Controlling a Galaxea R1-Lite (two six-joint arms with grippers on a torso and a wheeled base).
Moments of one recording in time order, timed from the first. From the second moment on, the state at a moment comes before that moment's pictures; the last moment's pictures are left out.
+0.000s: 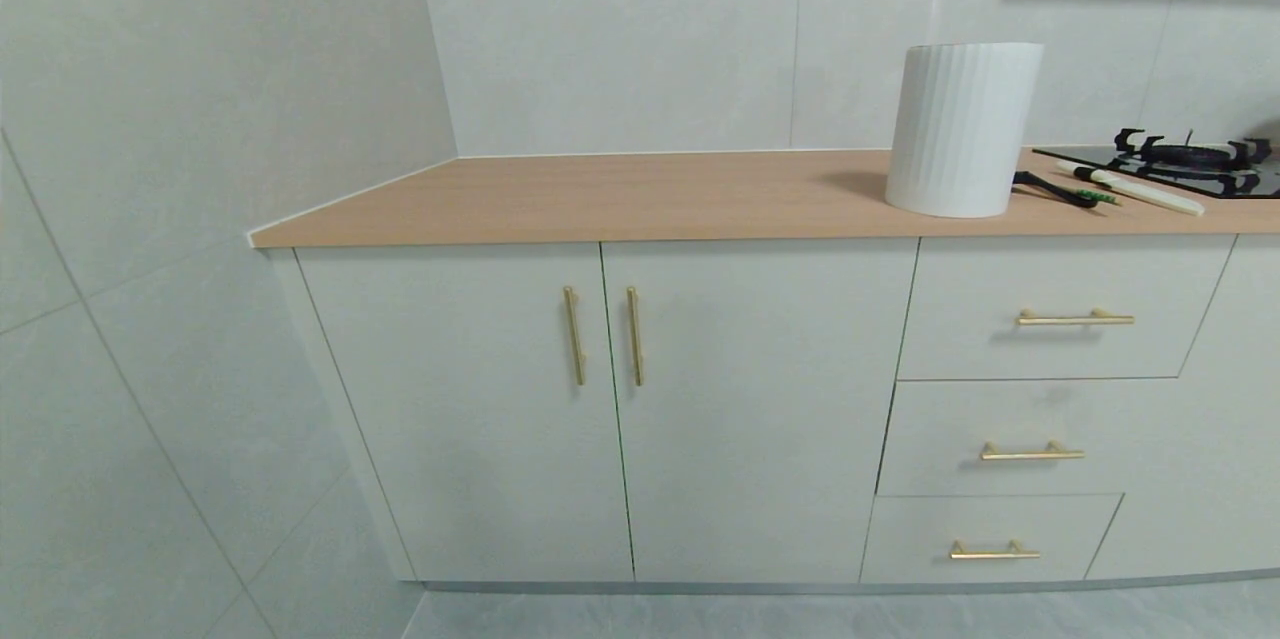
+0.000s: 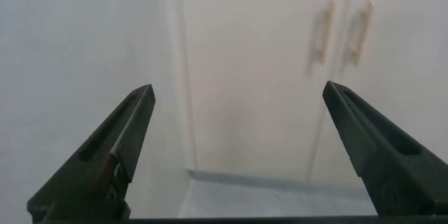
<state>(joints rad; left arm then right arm) 0.00 0.00 -0.03 -0.03 0.08 0.01 -0.01 0.01 -0.02 -0.05 -0.17 0.03</state>
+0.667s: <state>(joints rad) 0.00 0.00 0.00 0.00 -0.01 0.01 0.00 0.00 0.00 0.00 -0.05 -0.02</state>
